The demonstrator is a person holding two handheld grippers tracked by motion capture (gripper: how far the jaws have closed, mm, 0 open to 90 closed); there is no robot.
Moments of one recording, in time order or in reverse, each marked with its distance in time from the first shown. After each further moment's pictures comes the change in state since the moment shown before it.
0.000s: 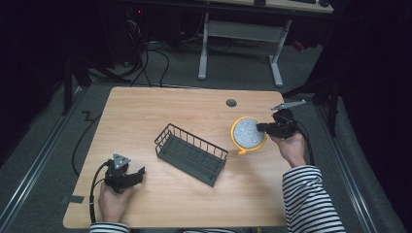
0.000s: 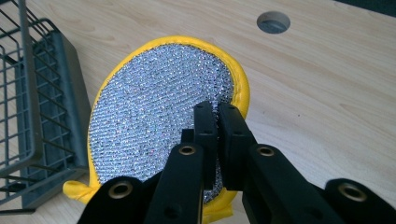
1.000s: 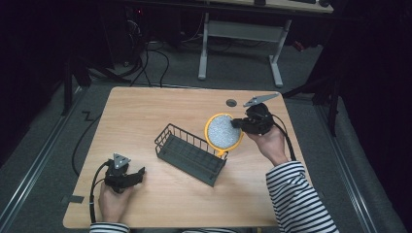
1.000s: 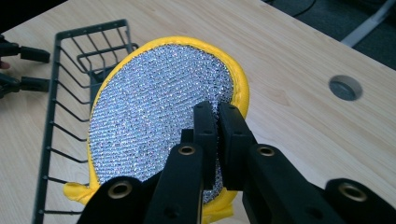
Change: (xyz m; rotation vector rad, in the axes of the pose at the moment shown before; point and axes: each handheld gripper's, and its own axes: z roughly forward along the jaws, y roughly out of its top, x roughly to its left) left arm 0.000 0.000 0.000 0.001 -0.006 0.001; right arm 0.081 0.046 0.005 -0.036 0.094 -0.195
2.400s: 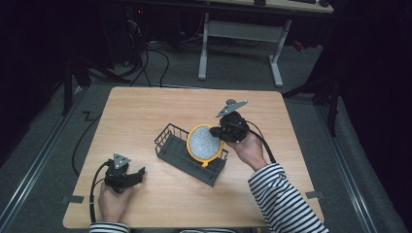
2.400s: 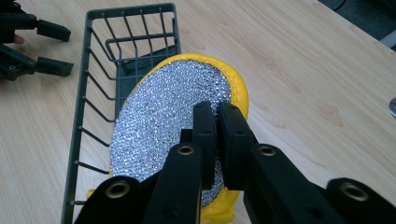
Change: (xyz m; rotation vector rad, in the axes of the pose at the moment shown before) left arm 0.000 0.000 0.000 -0.001 -0.001 0.001; right arm 0.048 0.011 0.043 0.058 0.034 -0.117
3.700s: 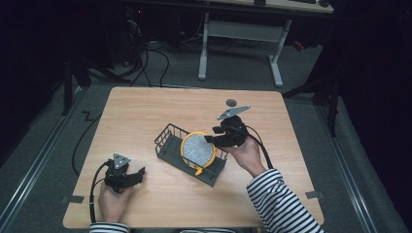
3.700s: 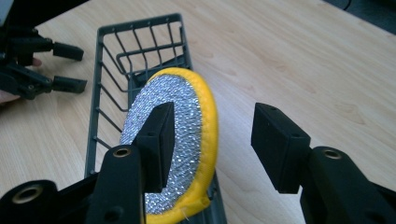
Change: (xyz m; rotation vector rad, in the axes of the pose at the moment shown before) left arm 0.000 0.000 0.000 -0.001 0.000 -0.001; right arm 0.004 -0.011 0.004 -0.064 0.035 0.076
